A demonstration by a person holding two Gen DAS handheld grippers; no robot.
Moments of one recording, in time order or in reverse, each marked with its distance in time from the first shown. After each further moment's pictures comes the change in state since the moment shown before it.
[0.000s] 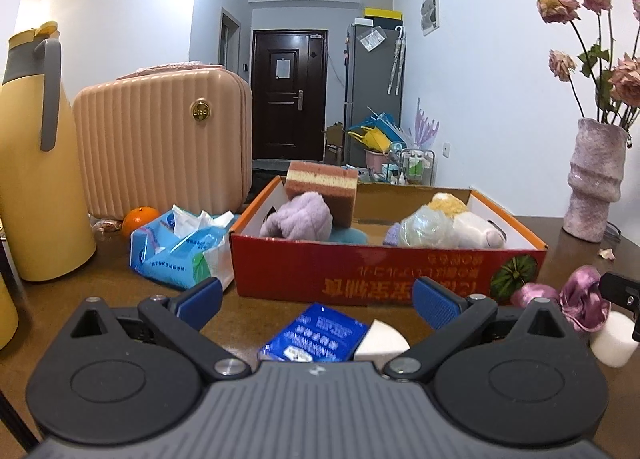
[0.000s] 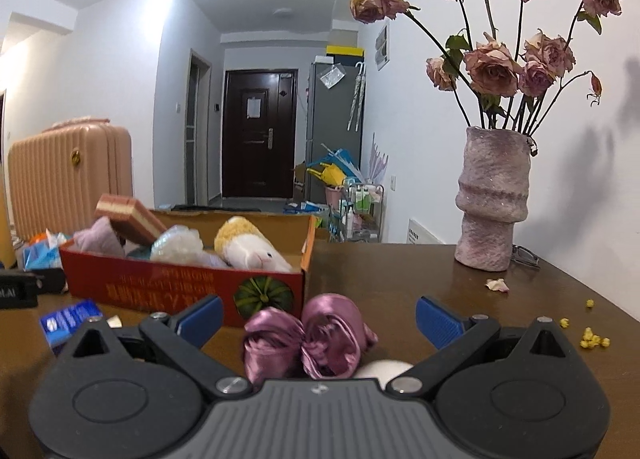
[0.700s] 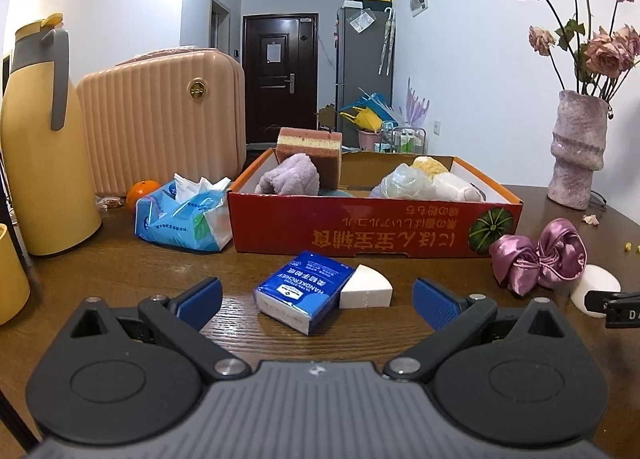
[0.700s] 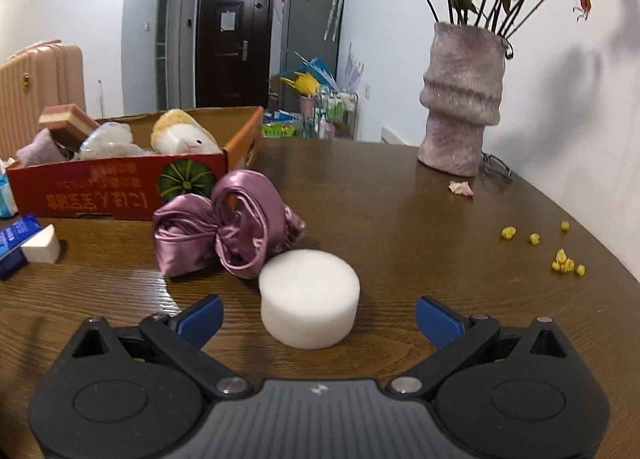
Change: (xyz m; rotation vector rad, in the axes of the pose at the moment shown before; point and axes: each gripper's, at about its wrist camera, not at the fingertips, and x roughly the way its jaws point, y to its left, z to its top) left arm -0.029 -0.006 -0.023 0.032 0.055 -0.014; right arm 0.026 -0.043 -0.031 0.016 0.292 -0.074
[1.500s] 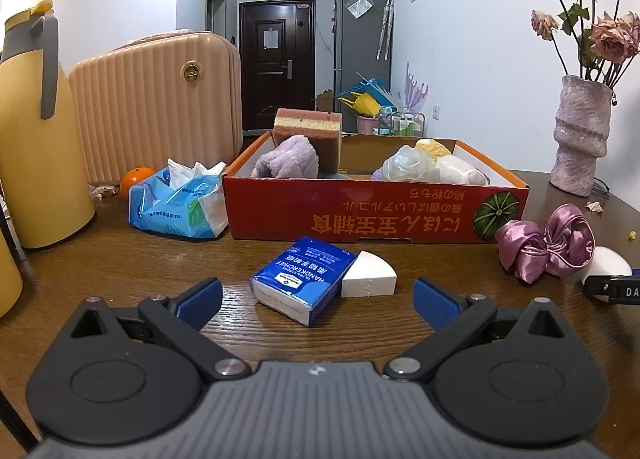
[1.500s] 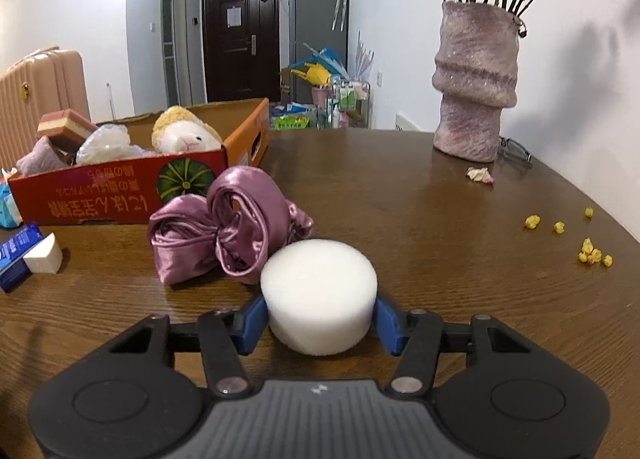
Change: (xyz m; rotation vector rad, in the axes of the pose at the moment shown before) left arm 0.014 0.001 -0.002 0.007 0.045 -0.003; right arm 0.017 -0.008 0.006 0.035 0.018 0.067
